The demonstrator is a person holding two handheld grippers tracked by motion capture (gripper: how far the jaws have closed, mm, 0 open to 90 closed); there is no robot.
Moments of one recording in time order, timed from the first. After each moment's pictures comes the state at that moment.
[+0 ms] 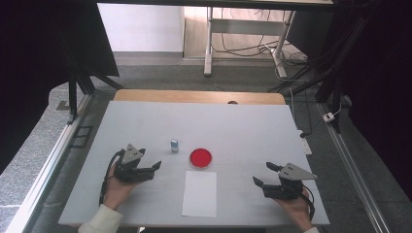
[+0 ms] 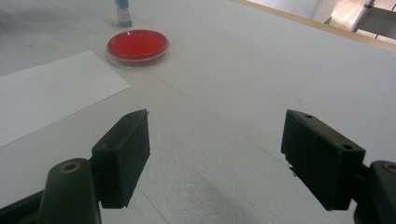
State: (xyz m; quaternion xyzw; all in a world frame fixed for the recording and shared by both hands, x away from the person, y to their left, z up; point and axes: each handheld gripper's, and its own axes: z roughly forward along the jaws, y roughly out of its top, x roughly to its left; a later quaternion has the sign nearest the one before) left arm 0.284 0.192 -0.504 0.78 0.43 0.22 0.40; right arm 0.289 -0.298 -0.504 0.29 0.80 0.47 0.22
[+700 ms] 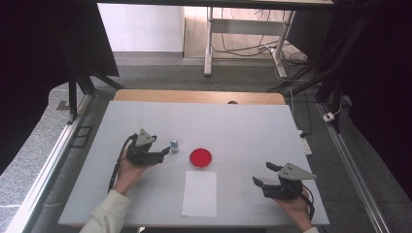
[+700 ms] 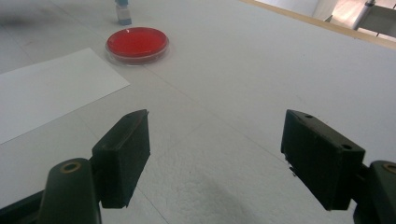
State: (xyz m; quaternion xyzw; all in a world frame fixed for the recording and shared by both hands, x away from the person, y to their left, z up) left arm 0.337 0.173 -0.499 0.79 0.41 0.22 0.40; right arm 0.290 -0.297 -0.505 0.29 0.80 0.47 0.22
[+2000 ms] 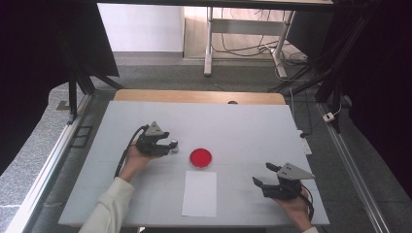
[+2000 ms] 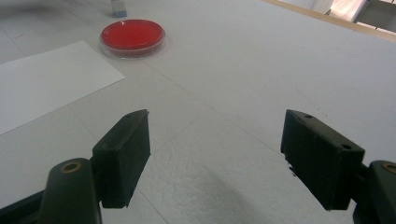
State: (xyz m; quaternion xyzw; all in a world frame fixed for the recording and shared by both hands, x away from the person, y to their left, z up) left arm 0.382 0.164 -0.511 0.83 0.34 0.17 0.40; right arm 0.292 -0.297 -0.509 0.30 0.81 0.46 0.22
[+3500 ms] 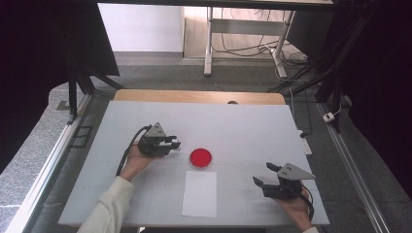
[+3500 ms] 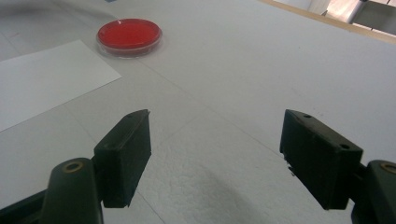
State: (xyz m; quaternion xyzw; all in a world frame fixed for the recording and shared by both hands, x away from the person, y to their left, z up) left arm 0.374 0.158 -0.498 0.84 0.30 0.14 0.43; right arm 0.292 -0.298 -0.509 0.30 0.81 0.46 0.23
